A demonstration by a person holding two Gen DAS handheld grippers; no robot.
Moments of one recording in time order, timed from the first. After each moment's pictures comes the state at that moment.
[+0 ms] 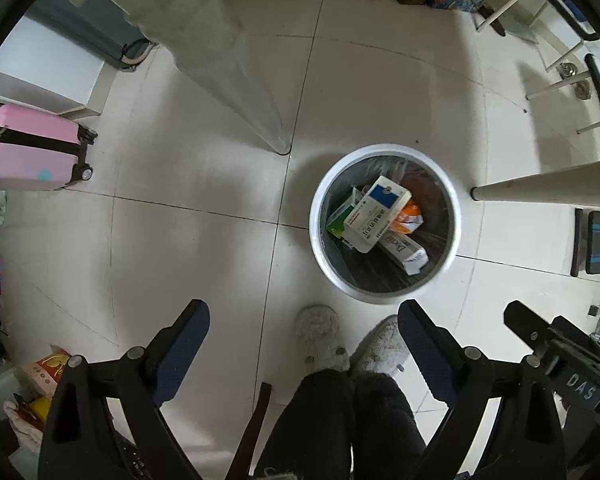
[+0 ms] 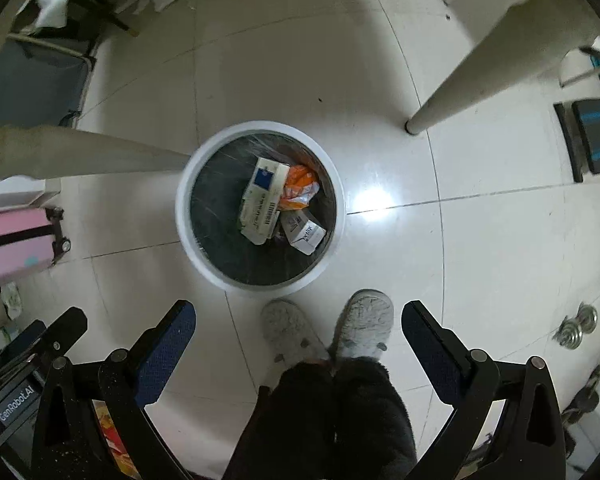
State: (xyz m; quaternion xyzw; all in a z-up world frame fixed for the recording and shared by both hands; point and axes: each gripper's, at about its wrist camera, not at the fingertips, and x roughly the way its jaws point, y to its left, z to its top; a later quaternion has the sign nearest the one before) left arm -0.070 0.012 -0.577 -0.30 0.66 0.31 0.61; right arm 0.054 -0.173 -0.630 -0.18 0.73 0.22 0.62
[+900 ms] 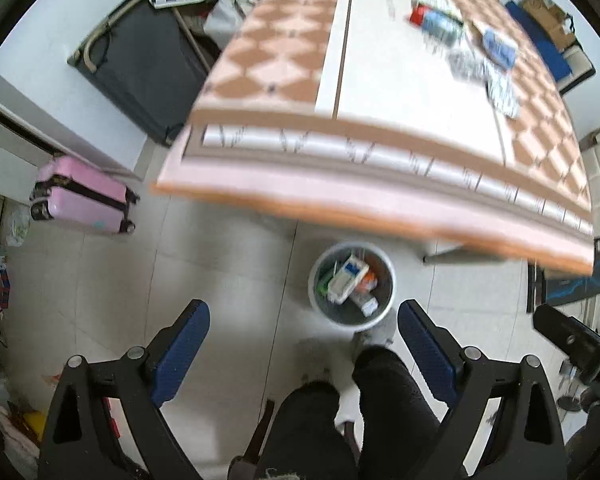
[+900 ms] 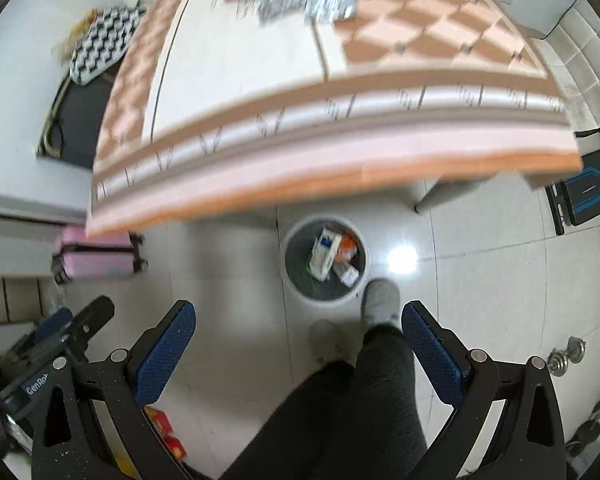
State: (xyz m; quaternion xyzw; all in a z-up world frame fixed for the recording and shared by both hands) left arm -0.054 0.033 -0.299 -0.28 0.57 0.35 0.69; right arm 0.080 -0.158 -0.279 -0.12 0.67 0.30 0.67
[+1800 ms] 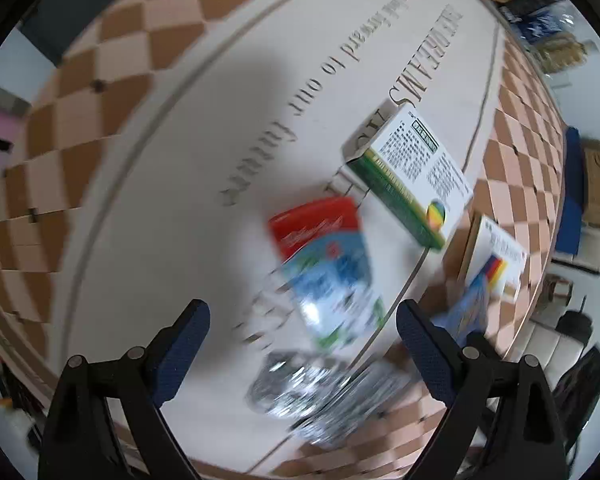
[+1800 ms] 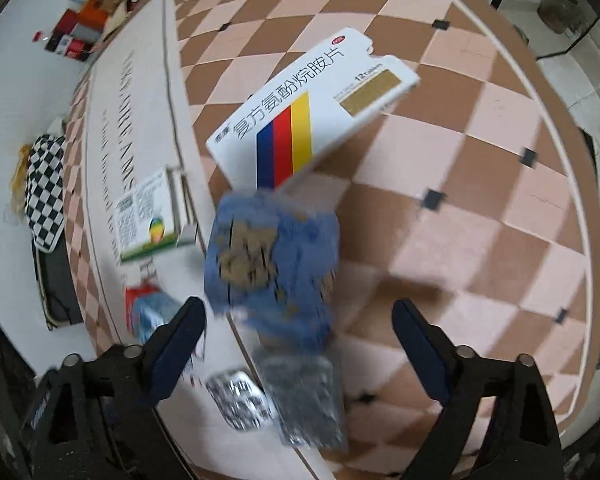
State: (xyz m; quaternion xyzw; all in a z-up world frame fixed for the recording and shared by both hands) left arm 0.286 0.258 -0.359 -0.54 0.52 0.34 0.57; right arm 0.504 0.066 -0.348 -0.01 0.73 0.22 0.65
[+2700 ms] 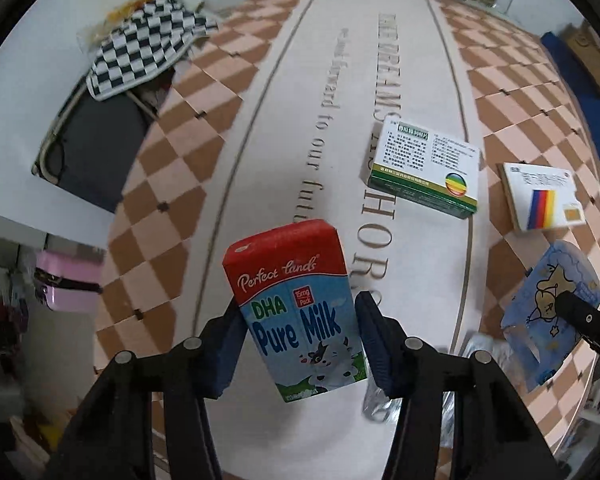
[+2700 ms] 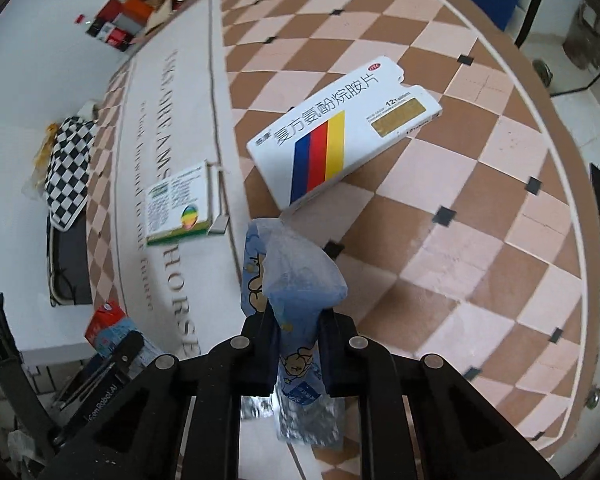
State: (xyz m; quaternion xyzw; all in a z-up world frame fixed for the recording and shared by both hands) left arm 0.254 0.183 -0.292 -0.24 0.57 0.40 0.68; right arm 0.479 0.051 -0.314 -0.03 0.68 0.29 0.67
